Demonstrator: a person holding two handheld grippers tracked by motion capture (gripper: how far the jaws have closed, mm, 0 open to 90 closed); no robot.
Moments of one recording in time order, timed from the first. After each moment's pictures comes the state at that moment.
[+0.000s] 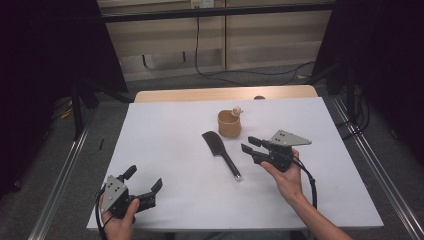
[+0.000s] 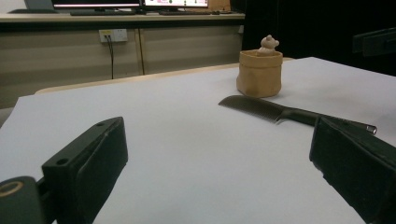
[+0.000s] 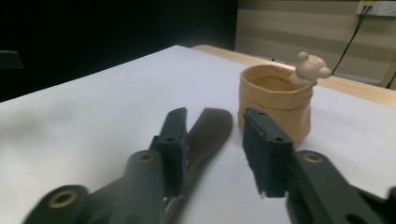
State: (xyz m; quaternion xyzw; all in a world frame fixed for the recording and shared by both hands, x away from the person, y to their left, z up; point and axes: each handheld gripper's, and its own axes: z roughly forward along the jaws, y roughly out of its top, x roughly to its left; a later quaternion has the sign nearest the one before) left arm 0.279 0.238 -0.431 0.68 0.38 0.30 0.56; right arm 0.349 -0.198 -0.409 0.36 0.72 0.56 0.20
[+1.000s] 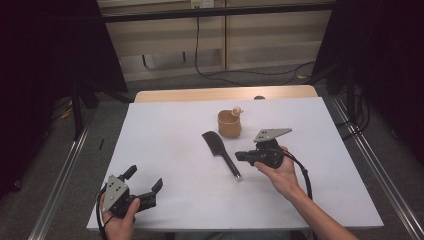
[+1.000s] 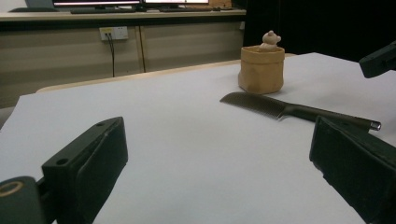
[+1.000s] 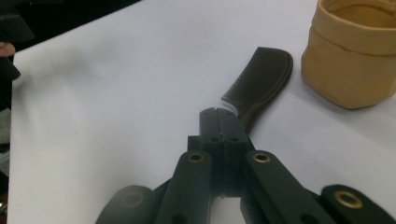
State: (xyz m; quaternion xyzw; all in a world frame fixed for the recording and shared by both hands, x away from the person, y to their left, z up) left arm 0.279 0.237 -0.431 0.68 0.37 0.30 0.55; right arm 0.361 -0.178 -0.403 0.34 0.81 0.47 0.07
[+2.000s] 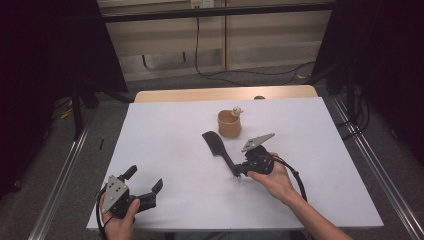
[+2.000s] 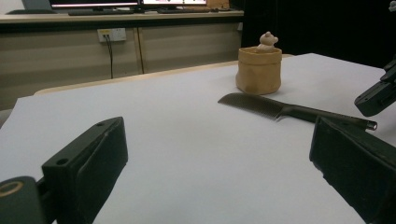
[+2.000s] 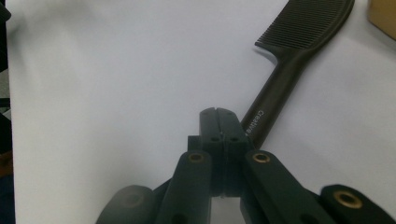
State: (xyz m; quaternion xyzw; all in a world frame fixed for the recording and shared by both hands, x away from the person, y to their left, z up) left arm 0.278 0.237 -0.431 0.68 0.37 0.30 0.56; right arm 0.359 -0.157 -0.424 0.33 0.86 0.39 0.02
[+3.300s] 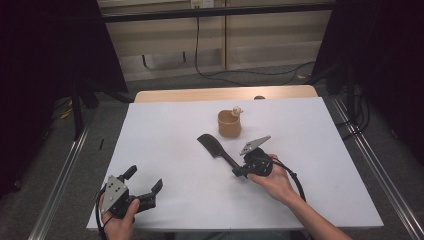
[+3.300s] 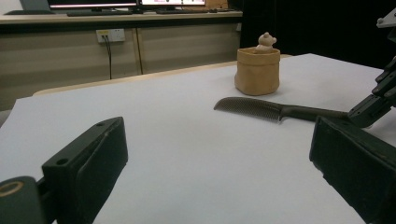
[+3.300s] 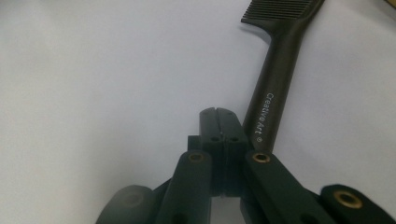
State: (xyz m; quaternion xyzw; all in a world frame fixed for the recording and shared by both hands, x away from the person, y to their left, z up) left arm 0.278 0.238 -0.430 0.68 0.37 0.30 0.56; right arm 0.361 -0.155 -0.436 0.32 0.88 0.36 0.03
